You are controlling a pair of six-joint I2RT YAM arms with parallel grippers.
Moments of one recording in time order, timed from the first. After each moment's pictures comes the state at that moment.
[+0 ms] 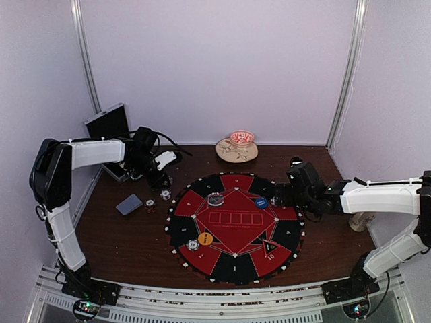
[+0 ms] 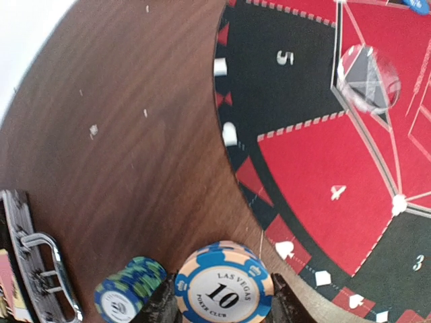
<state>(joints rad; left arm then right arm) -0.40 1.89 1.36 -0.54 0.20 0.56 0.72 1.37 0.75 -0.14 0.54 0.47</state>
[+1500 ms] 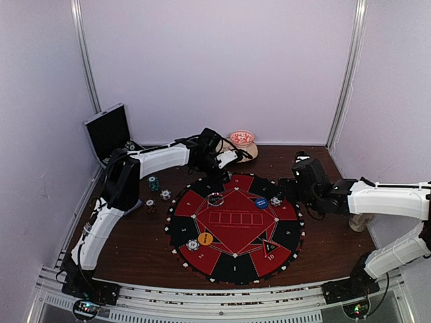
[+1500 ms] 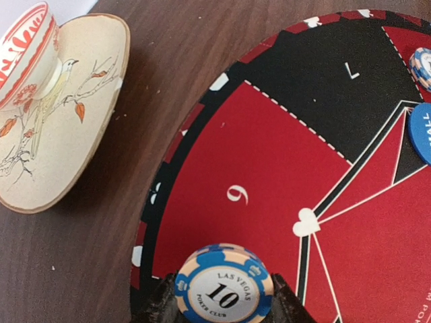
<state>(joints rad) -0.70 2.54 2.22 -0.58 0.20 0.50 0.72 1.29 0.75 -0.14 0.59 0.45</state>
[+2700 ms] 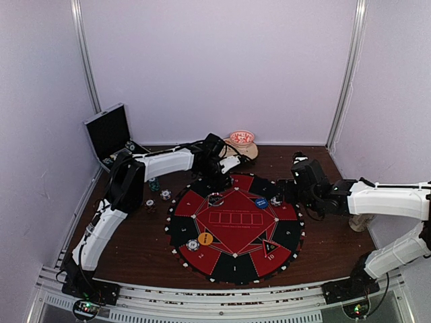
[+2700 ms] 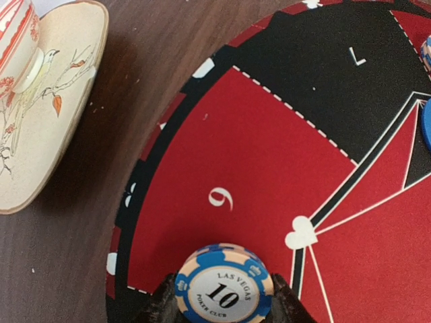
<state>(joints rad) -0.72 2.58 2.23 -0.57 0.17 0.48 0.73 1.29 0.75 -0.14 0.56 0.45</state>
